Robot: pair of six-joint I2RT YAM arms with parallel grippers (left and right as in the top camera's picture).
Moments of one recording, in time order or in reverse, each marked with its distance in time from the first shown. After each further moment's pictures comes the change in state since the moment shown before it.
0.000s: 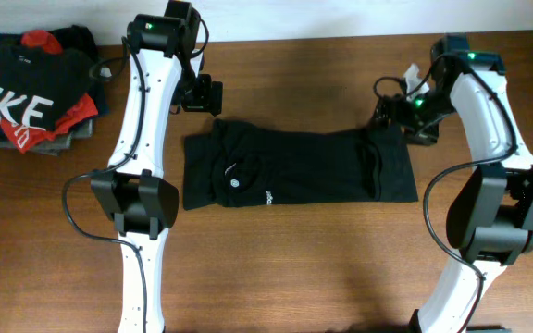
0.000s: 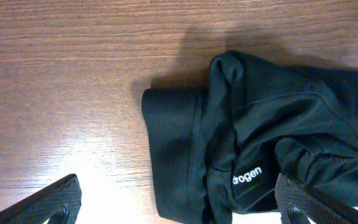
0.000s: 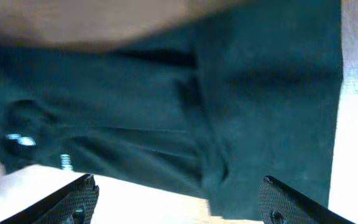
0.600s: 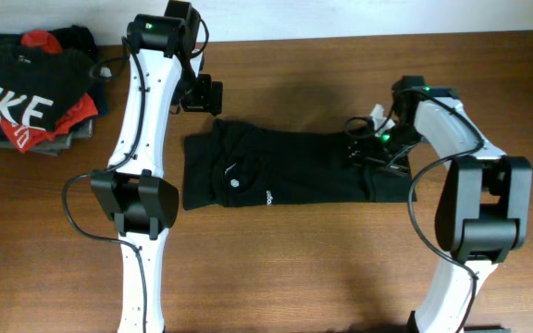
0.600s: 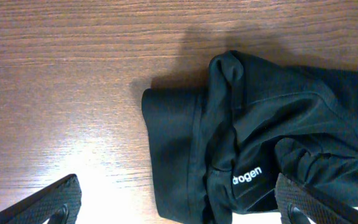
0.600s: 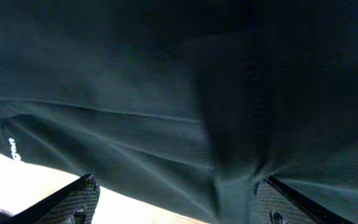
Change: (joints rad) left arm 0.000 0.000 0.000 0.000 0.000 0.000; right arm 0.111 0.001 -0.280 0.177 -0.019 -0.002
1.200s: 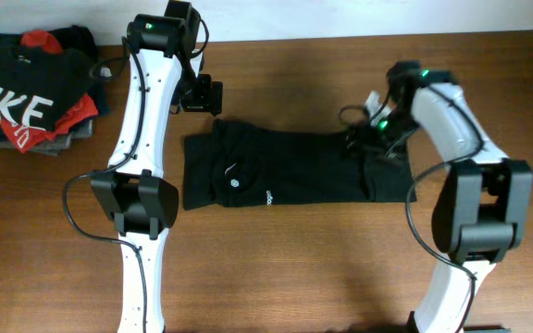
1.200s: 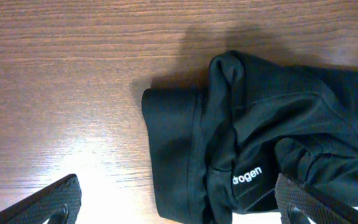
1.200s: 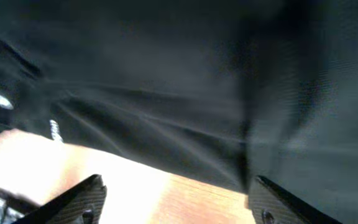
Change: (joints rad) left arm 0.000 0.000 0.000 0.000 0.000 0.000; right arm -0.005 -0.007 0.220 -0.203 0.011 -0.008
